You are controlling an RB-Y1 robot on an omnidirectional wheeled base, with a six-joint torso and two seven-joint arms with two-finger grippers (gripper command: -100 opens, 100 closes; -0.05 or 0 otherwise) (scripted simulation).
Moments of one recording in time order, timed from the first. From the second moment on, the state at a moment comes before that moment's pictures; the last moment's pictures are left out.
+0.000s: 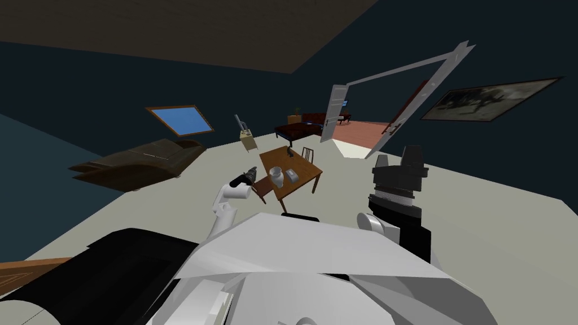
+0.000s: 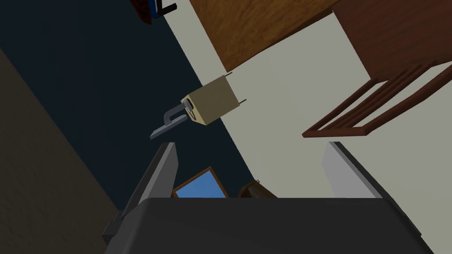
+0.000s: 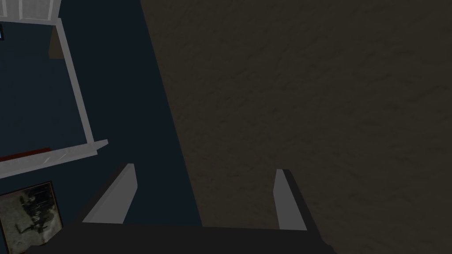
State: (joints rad) left arm 0.25 0.34 0.22 -2.20 0.09 0.93 -0.02; right arm 0.52 0.02 -0.07 -2.39 -0.05 -0.42 0.14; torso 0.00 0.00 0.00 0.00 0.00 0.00
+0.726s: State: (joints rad) left arm 0.22 0.35 0.25 -2.20 0.12 1.13 -0.03; right arm 0.52 0.02 -0.07 -2.39 -0.05 -0.42 0.14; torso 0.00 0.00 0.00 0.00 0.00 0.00
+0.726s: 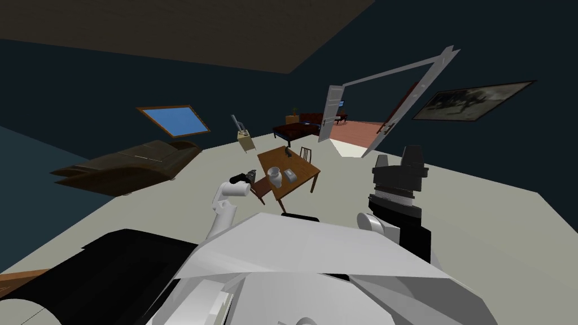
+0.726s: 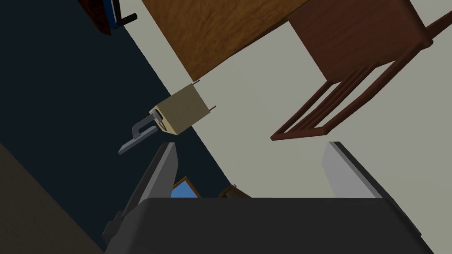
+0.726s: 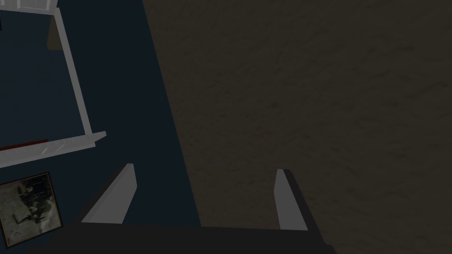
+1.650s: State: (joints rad) left arm 0.17 0.36 0.29 -2.19 0.16 1.39 -0.05; right arm 0.52 0.02 -0.07 -2.39 -0.05 -0.42 0.14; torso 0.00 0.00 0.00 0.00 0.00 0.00
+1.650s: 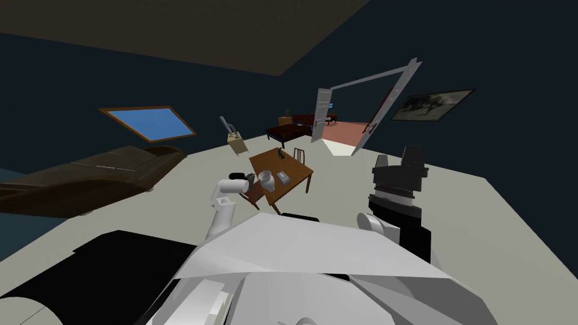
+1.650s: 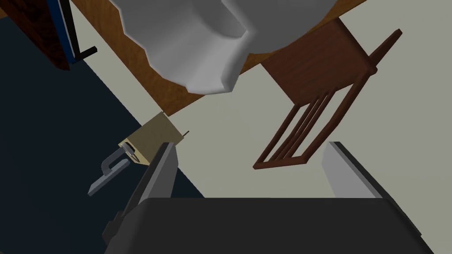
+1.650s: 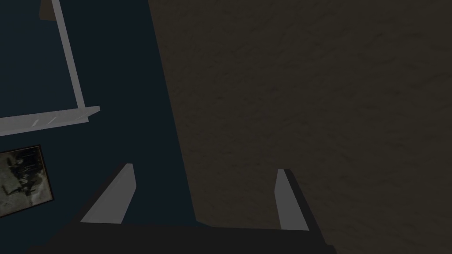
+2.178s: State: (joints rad) left arm 0.13 0.36 0.31 -2.19 0.18 1.54 -0.06; right arm 0.52 0.02 -0.07 -2.39 -0.05 -0.42 0.14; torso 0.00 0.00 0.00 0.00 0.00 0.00
